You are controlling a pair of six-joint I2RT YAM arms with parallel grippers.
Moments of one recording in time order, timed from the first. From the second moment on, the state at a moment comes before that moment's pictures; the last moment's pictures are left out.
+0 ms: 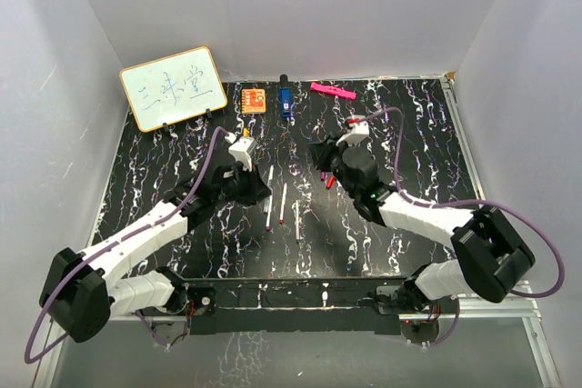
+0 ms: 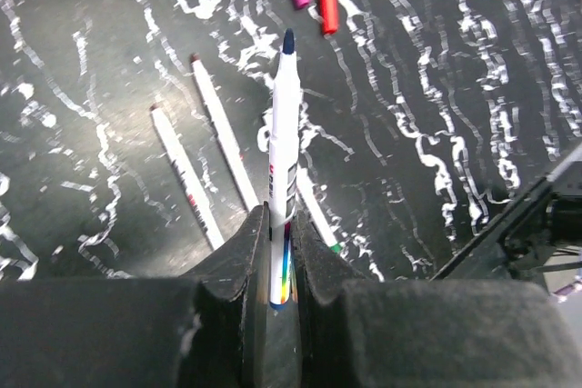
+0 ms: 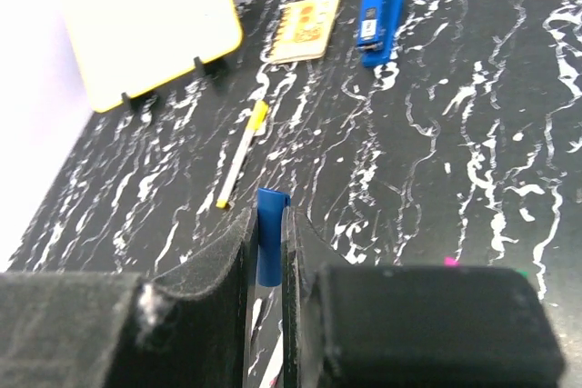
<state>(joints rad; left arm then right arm) -0.64 1.12 0.73 -0.23 0.15 -0.41 0.67 1.38 0.74 0.48 0.29 0.52</state>
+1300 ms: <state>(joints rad) -0.72 1.17 0.56 0.39 0.36 -0.50 0.67 1.33 0.47 1.22 -0.06 0.63</state>
